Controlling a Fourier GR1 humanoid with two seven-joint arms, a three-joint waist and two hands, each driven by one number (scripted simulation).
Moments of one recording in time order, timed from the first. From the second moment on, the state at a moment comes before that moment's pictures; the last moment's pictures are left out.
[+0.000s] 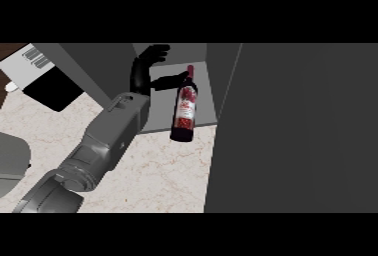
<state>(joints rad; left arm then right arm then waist) -1.13 0.07 -0.17 -0.10 0.42 0.47 -0.55 0.32 -0.53 0.60 -2.50 -0.02 -0.39 0.03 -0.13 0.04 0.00</state>
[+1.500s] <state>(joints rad) -1.21 0.02 -0.06 -0.18 0.49 0.16 -0.62 0.39 -0.55 0.56 -2.51 -0.03 -0.37 -0.02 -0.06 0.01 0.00</state>
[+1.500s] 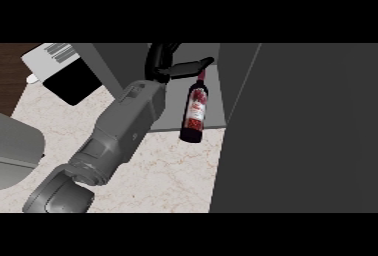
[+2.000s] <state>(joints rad) -1.14 0.00 -0.10 -0.29 0.53 0.12 -0.58 0.40 -0.55 0.54 -2.52 -0.03 -0.40 0.02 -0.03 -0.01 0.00</state>
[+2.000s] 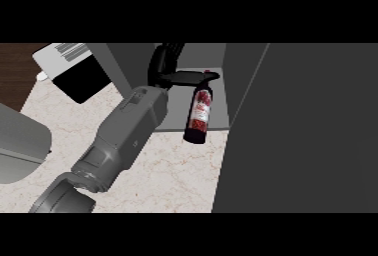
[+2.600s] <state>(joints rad) -0.86 0.00 -0.27 -0.63 0.61 0.08 -0.52 0.39 -0.57 0.53 -2.52 -0.03 -0.41 0.06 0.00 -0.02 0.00</state>
